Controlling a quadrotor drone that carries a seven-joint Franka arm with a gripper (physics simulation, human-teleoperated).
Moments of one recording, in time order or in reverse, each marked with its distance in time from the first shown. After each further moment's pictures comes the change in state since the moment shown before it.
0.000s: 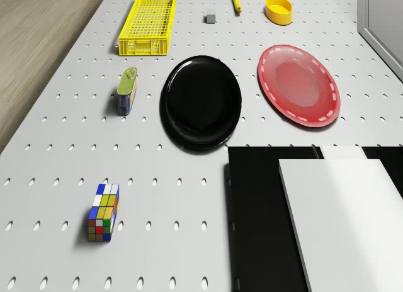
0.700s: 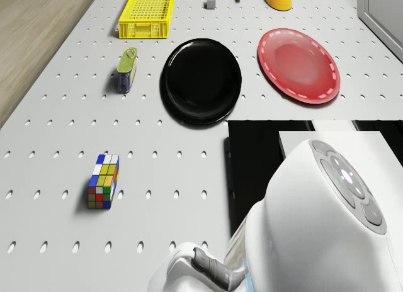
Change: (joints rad) arm -0.552 -0.174 0.736 -0.674 -1.310 -0.113 0.472
